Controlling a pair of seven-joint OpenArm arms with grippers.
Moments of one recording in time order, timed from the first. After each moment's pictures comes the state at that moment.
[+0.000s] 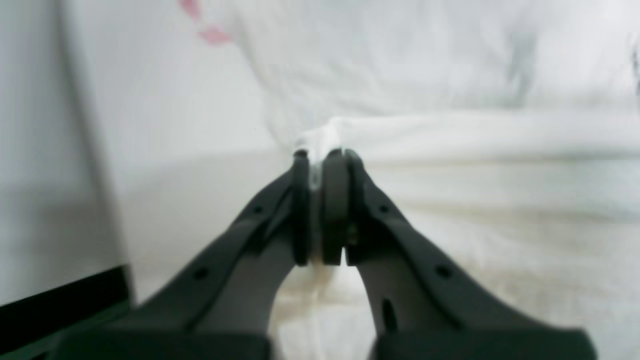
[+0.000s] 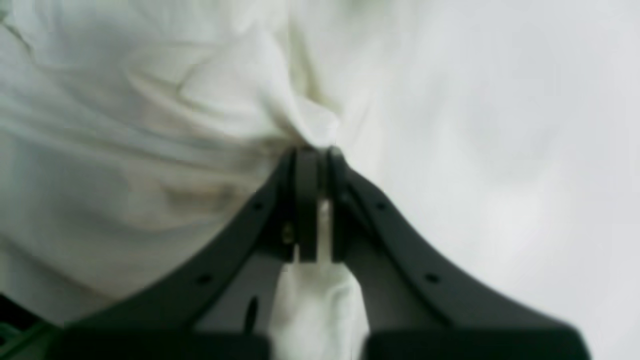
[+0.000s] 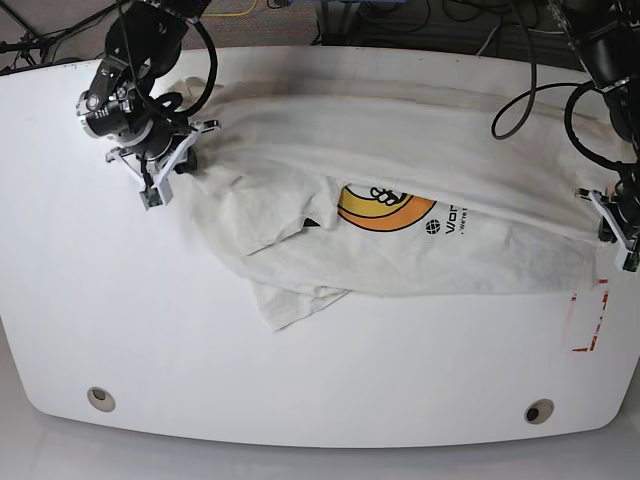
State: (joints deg) left arm -5.1 -26.6 -32.1 91.8 -14.9 -43.0 59.5; right arm -7.6 -1.8 29.8 109.4 17.7 41.0 -73.3
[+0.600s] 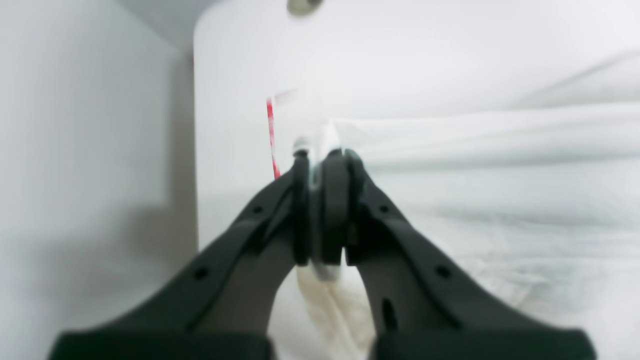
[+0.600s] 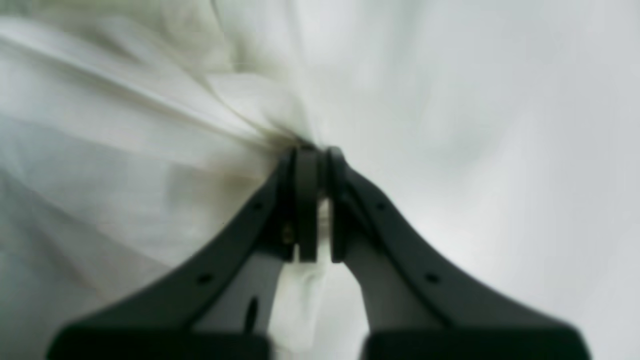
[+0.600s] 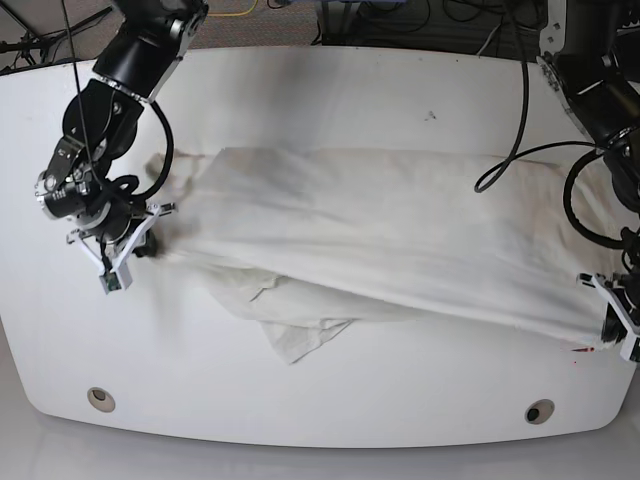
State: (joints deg) left arm -23.5 -24.2 -27.7 97.8 -15.3 -43.2 63.2; right arm 11.2 8.6 29.4 97.6 18.5 41.1 -73.5
